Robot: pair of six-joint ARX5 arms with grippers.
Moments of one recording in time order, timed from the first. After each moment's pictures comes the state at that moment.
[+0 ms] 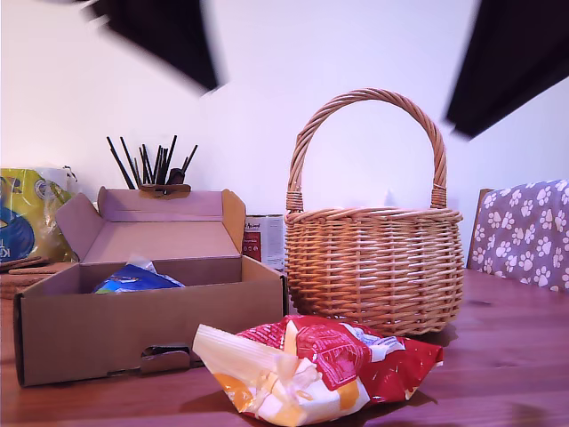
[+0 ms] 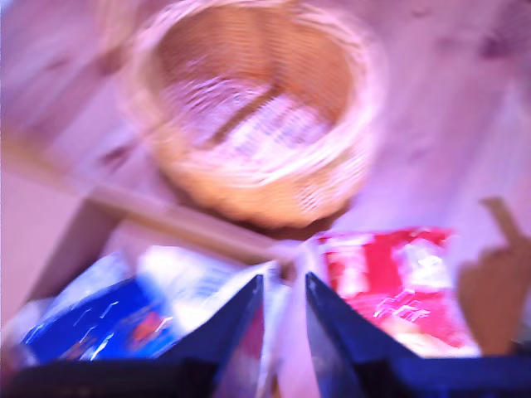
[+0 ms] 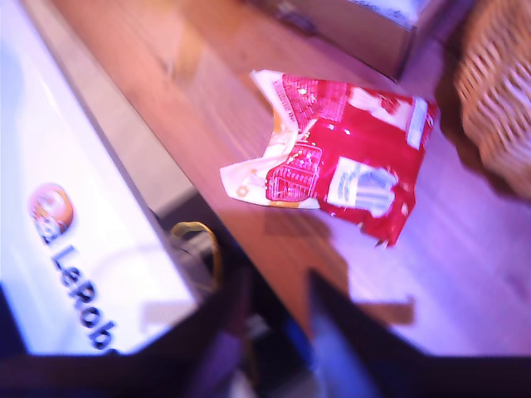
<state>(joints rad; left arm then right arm) -0.67 1.27 1.11 -0.61 0.02 0.12 0.80 1.07 0.93 -0.91 -0.19 -0.19</state>
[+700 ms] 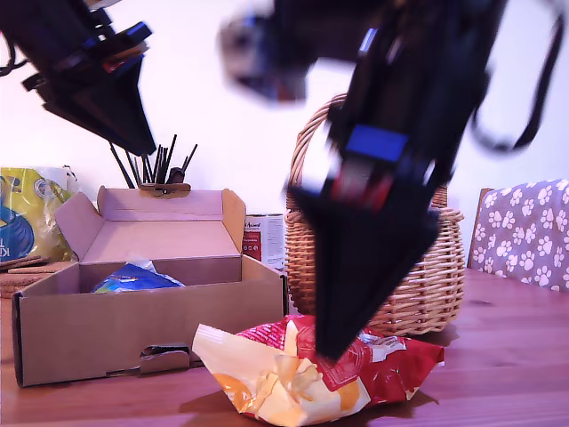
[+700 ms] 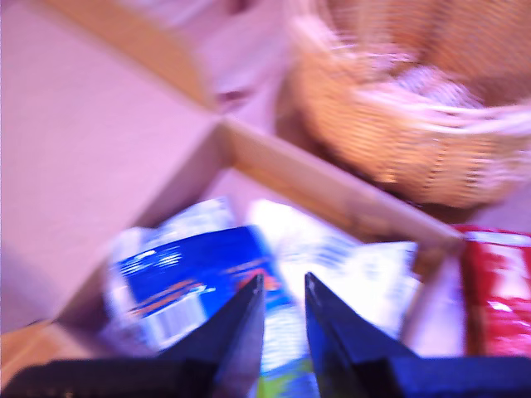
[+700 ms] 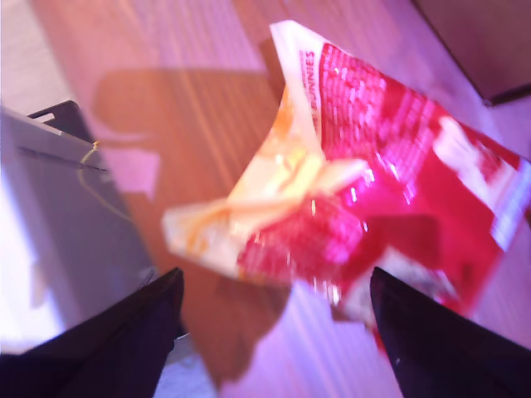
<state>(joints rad) -0.44 1.30 1.02 -0.48 0.14 0.15 0.94 1.55 0.94 -0.63 -0.03 -0.31</state>
